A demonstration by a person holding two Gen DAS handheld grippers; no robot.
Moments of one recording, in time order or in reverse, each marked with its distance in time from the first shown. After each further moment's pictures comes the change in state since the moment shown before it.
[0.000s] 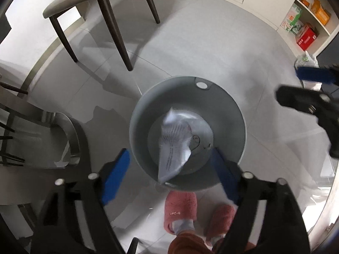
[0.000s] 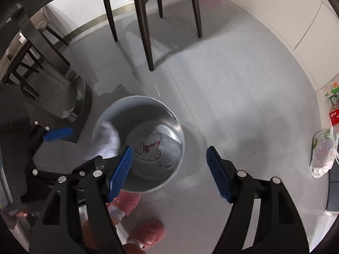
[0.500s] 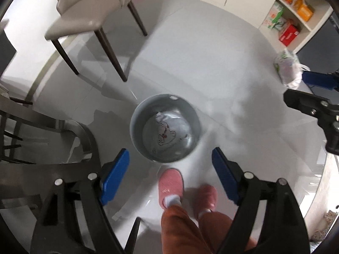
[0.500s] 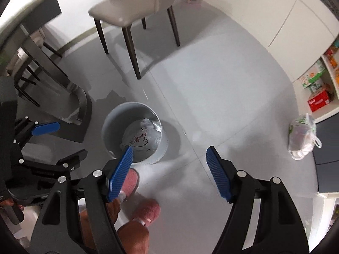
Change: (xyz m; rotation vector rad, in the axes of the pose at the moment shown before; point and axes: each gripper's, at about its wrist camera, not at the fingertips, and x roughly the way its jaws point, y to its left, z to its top) left arm -0.180 -0.048 0.018 0.074 0.023 -0.022; right arm -0.176 -0.028 -0.008 0.078 -0.016 -0.061
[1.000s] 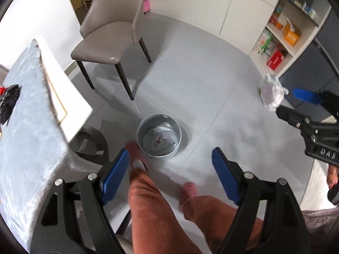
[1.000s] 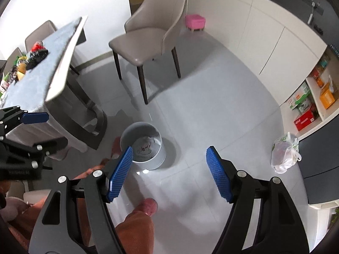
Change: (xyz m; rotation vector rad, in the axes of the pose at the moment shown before) left arm -0.227 -0.030 -0.012 -0.089 -0.121 -0.012; right arm -0.212 -0.016 -0.022 -0.056 -0.175 0.017
